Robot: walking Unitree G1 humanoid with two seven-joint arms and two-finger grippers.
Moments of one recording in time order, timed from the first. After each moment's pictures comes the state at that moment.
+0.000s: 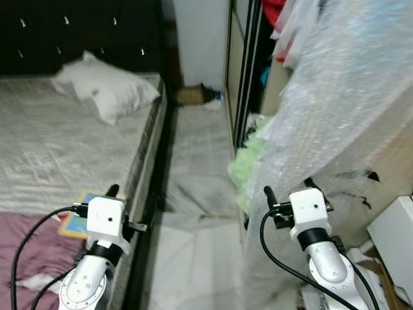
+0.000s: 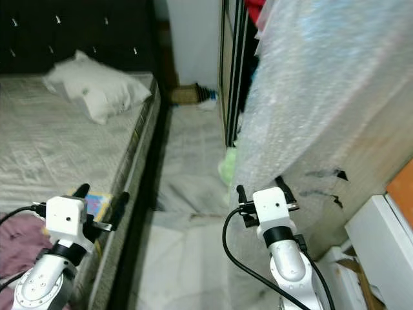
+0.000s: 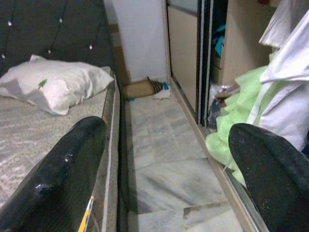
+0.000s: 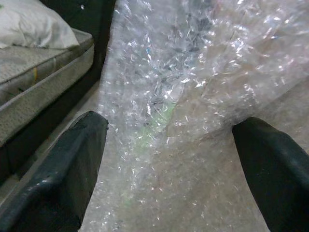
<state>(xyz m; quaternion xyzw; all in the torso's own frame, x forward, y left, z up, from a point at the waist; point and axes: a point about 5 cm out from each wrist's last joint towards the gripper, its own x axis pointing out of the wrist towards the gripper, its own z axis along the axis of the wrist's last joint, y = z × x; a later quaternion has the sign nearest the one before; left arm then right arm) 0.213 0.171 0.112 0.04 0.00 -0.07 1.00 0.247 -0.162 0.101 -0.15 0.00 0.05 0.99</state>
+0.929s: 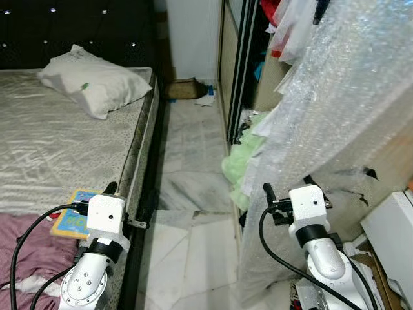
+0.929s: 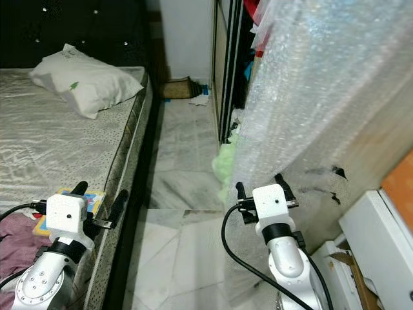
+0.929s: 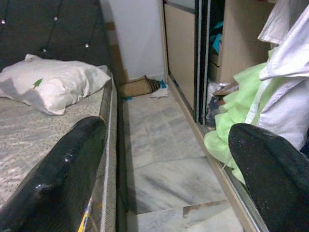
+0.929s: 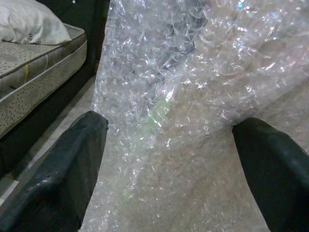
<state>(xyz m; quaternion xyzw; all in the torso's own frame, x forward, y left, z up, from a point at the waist) 0.216 0.170 0.114 0.05 0.00 -0.07 1.00 0.250 -0.160 0.104 -0.15 0.00 0.04 0.99</state>
